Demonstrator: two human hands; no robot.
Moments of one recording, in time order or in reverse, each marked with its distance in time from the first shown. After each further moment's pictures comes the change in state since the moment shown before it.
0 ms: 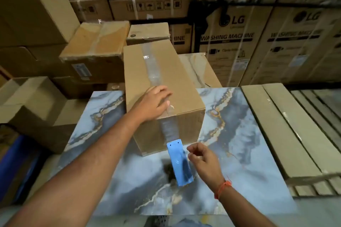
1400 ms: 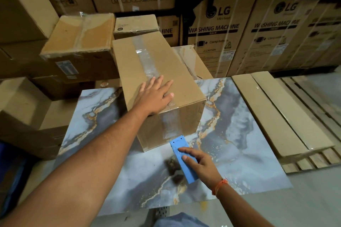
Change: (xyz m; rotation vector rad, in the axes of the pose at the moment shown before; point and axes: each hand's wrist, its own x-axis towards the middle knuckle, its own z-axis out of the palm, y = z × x) left_hand 0.009 -0.010 0.012 0.131 -0.144 -0.109; right_hand -0.031 0.012 0.027 0.215 -0.147 0.081
